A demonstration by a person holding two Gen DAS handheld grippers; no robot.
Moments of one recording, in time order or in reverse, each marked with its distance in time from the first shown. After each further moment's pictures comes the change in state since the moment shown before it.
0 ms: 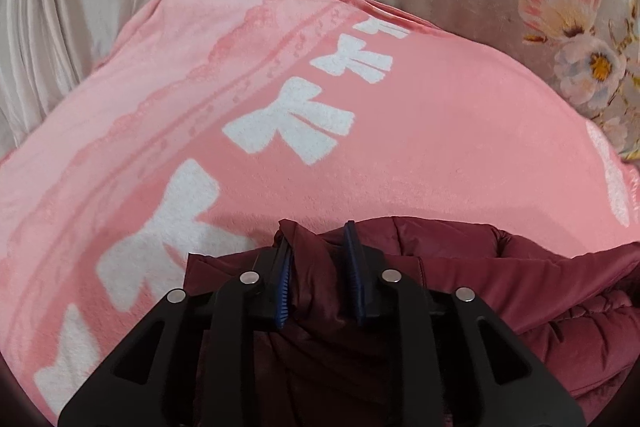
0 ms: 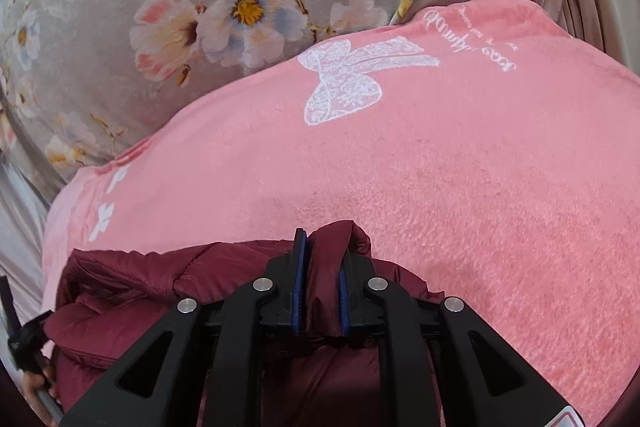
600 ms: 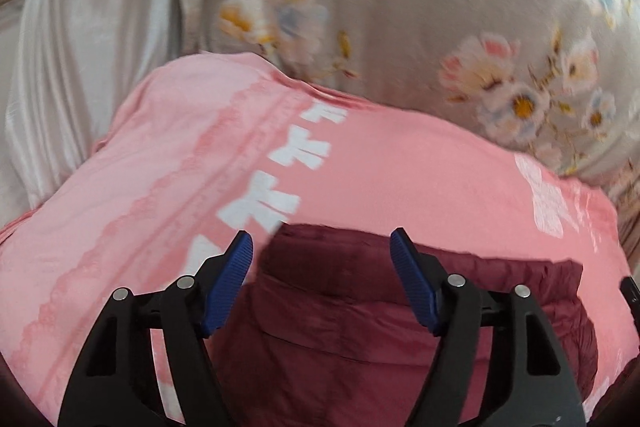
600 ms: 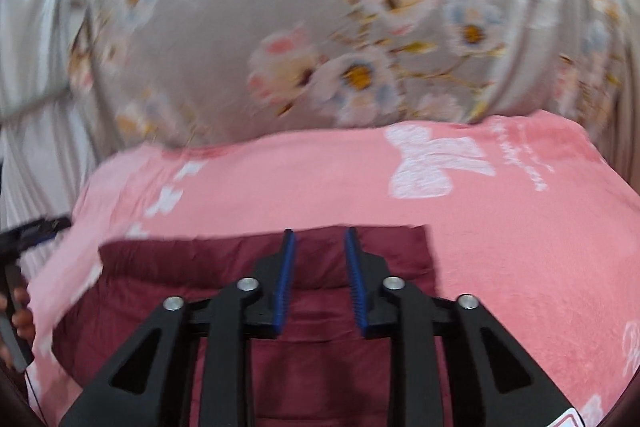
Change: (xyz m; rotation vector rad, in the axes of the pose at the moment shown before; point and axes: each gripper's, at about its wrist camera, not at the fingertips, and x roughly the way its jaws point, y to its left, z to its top) left arm -0.129 -0.036 0.021 0.121 -0.181 -0.112; right arm -0.093 0.111 -0.018 -0.364 -0.119 0.103
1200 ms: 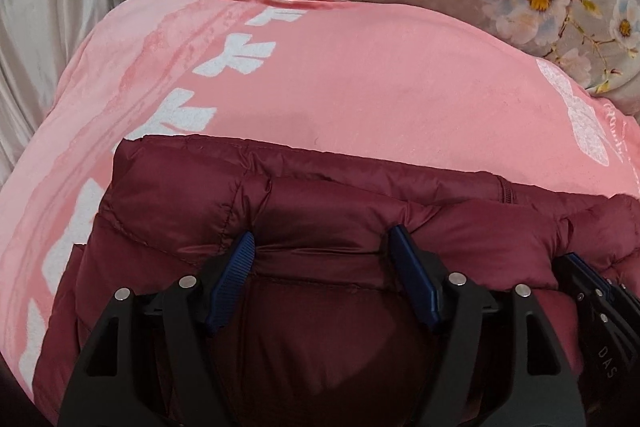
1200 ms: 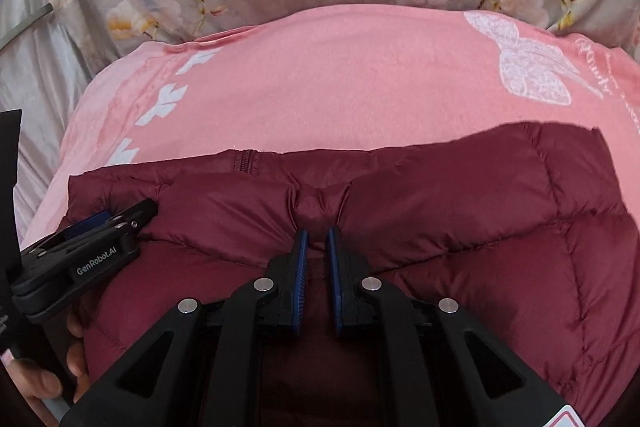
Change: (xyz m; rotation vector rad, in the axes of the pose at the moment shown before) left arm 0.122 -0.077 -0.062 0.089 0.207 0.078; right arm 0.149 0.055 -0.046 0.019 0.335 0.060
